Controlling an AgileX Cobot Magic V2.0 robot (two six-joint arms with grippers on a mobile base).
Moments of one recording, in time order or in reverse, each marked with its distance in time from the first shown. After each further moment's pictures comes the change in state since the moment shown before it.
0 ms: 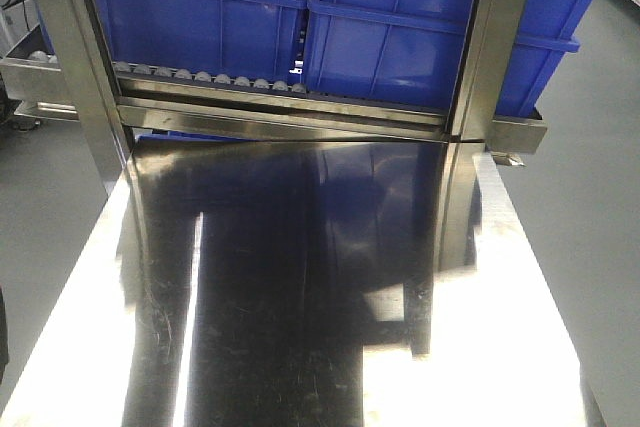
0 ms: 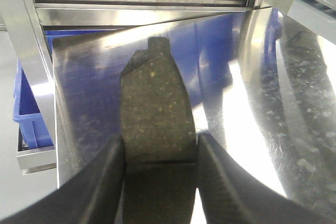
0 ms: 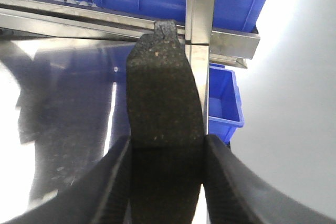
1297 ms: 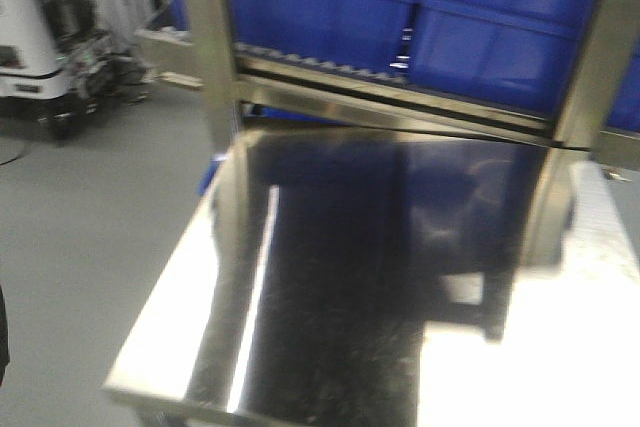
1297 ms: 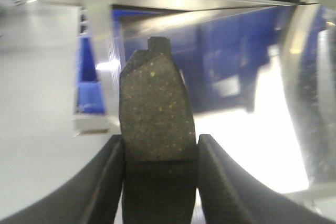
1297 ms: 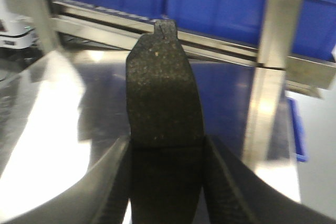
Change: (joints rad) left arm 0.000 0.000 0.000 0.000 0.000 0.000; right arm 0.000 -0.046 0.046 0.018 -0.070 -0.009
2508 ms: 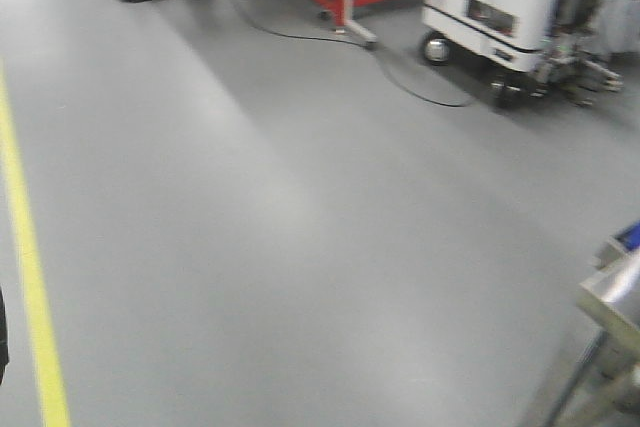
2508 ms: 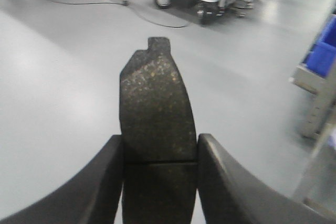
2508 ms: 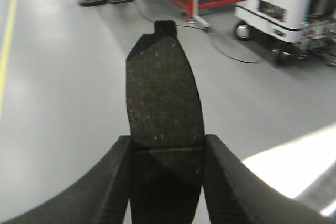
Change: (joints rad) left arm 0.000 0.000 0.000 0.001 0.000 0.000; right arm 0.000 0.000 0.000 0.003 0.000 0.000
